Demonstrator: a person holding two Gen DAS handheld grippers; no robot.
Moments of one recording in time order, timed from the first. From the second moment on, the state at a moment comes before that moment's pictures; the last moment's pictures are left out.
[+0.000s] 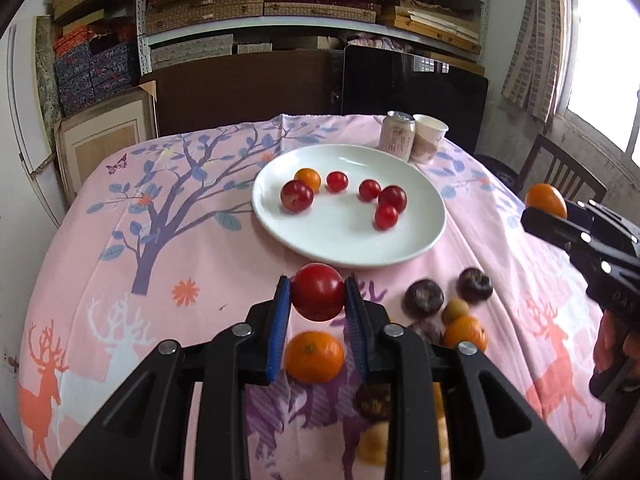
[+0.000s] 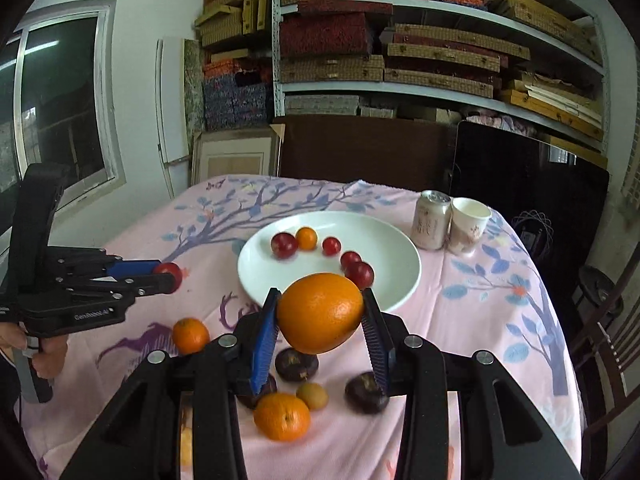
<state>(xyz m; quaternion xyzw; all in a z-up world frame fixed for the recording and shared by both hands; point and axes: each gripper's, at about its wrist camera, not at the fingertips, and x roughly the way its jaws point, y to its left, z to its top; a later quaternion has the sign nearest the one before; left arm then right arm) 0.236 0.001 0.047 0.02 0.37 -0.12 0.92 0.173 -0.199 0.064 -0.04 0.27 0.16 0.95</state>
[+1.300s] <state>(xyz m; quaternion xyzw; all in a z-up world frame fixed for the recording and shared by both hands) 0.209 0.010 0.001 0.02 0.40 -0.05 0.91 0.160 -0.207 -0.009 -0.03 0.42 0.16 0.89</state>
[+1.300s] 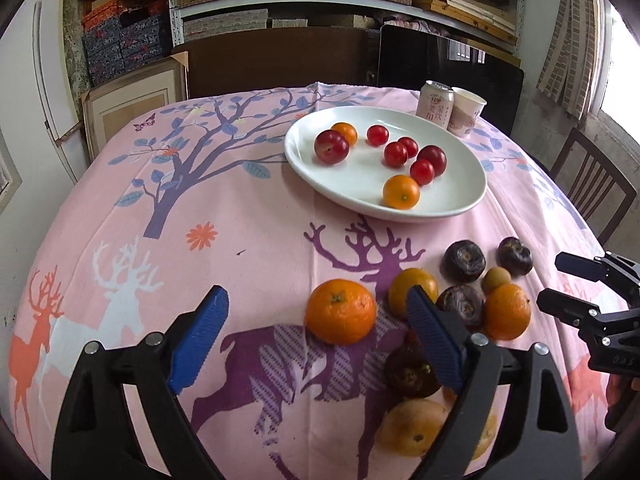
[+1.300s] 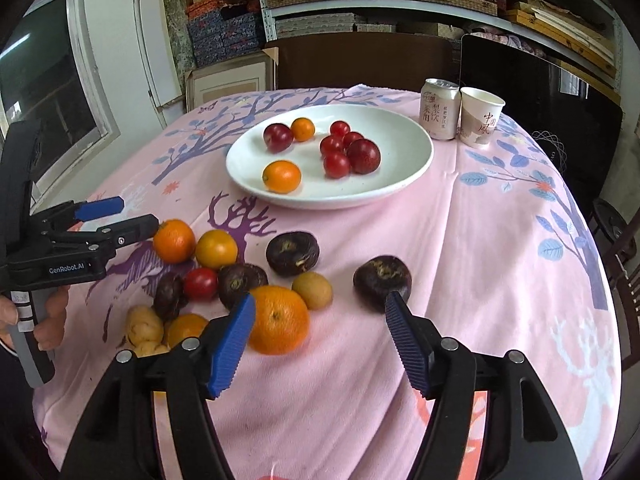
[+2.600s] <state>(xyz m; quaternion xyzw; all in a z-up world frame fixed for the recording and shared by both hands) 0.224 0.007 -0.027 0.00 0.47 -0.07 0.88 0.151 -0.203 -0.017 0.02 0.38 0.19 0.90</state>
